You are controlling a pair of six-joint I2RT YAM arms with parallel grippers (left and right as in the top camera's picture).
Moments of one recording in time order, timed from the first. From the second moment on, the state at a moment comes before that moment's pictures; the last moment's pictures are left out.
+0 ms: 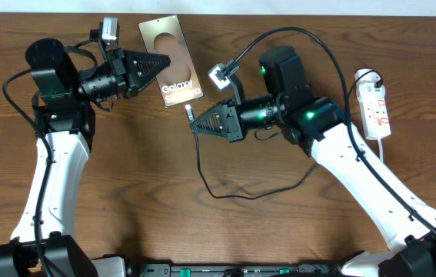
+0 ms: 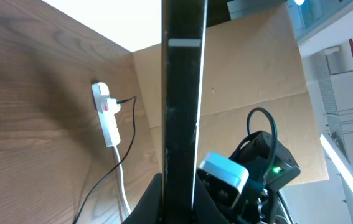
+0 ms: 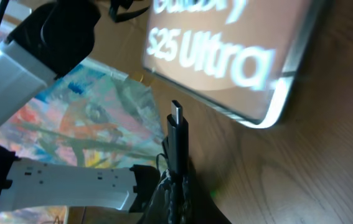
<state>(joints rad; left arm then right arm) 0.13 1.47 1.09 0.25 1.31 -1.14 0.53 1.57 1.34 -0.41 -1.03 0.39</state>
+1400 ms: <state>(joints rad) 0.13 1.47 1.09 0.25 1.30 -1.14 0.53 1.58 1.34 -0.36 -1.03 0.43</state>
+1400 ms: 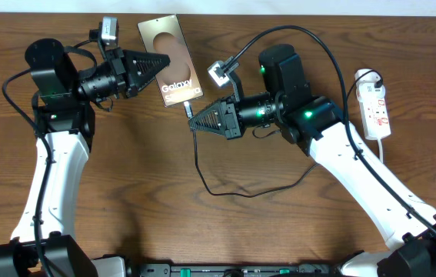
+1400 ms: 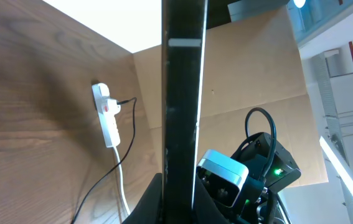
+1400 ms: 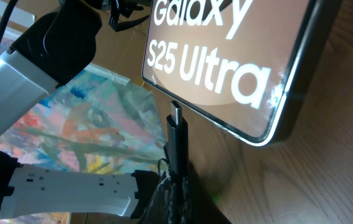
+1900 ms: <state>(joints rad) 0.13 1.47 1.09 0.25 1.30 -1.14 0.53 1.59 1.34 -0.36 -1.03 0.43</state>
